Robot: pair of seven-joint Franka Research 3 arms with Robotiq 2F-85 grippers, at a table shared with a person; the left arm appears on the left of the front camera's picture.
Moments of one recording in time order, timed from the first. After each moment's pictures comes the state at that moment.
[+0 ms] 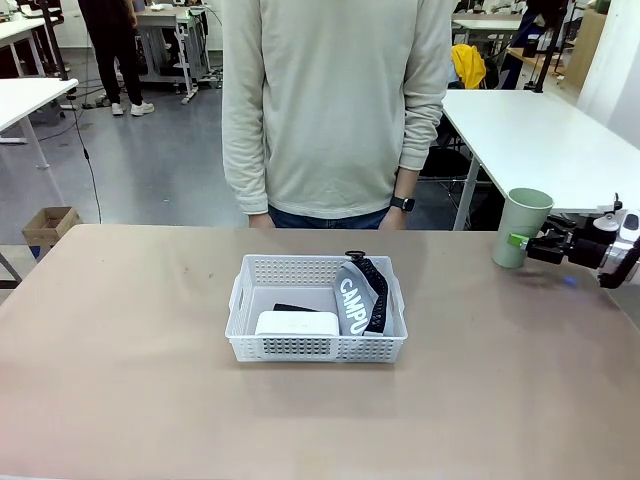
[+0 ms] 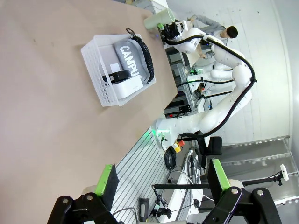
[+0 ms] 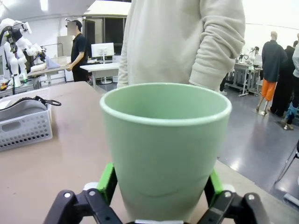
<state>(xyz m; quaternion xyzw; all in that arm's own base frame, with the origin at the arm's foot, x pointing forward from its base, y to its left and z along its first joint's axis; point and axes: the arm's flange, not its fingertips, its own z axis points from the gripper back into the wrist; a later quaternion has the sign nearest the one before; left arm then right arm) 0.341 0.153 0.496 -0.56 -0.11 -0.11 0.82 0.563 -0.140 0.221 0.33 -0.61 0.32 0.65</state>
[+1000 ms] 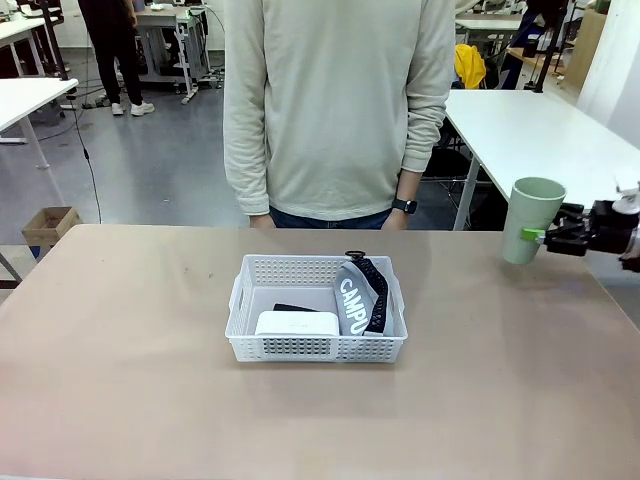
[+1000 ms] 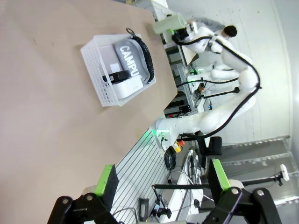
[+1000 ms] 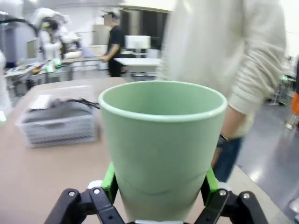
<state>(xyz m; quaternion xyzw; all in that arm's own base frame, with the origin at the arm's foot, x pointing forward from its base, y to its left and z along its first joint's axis) 0.341 0.153 0.496 -0.56 -0.11 -0.11 0.82 0.535 -0.138 0.287 0.37 -0.56 0.41 0.61</state>
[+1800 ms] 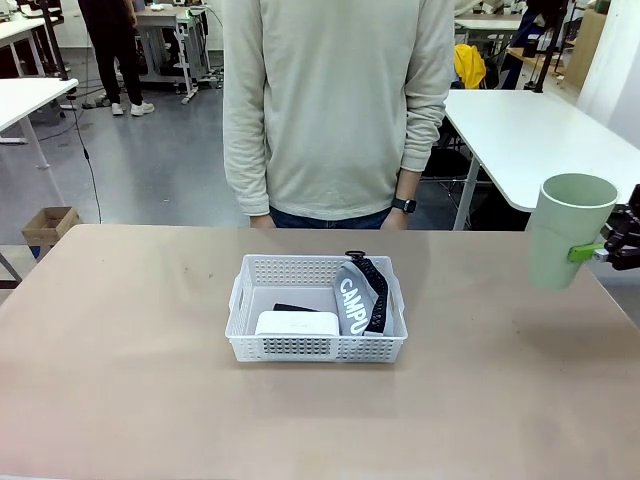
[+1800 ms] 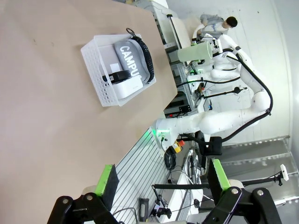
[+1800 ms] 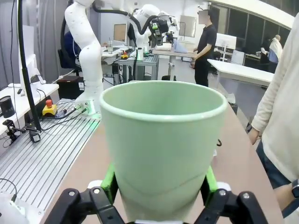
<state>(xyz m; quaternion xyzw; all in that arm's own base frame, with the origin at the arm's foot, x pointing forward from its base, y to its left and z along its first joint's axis) 0.341 0.153 0.496 -0.56 -0.11 -0.11 0.82 0.423 -0.090 0.387 0.46 -0.45 0.56 0.52</state>
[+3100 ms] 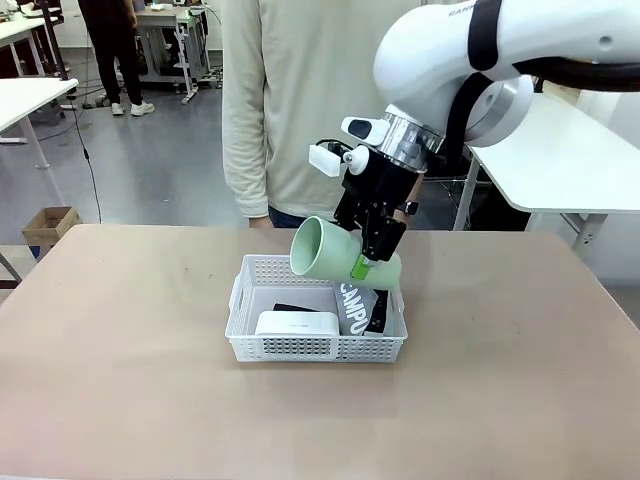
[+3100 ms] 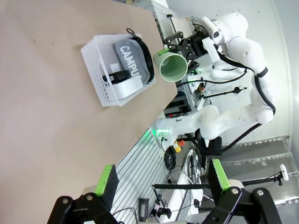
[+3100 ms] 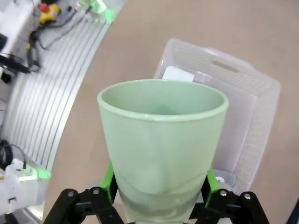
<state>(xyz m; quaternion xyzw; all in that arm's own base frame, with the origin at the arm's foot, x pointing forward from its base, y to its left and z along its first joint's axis) 0.341 0.153 0.495 -0.56 -0.11 -0.11 0.82 0.456 0.308 0.447 0.23 -0.09 0.78 0.58</state>
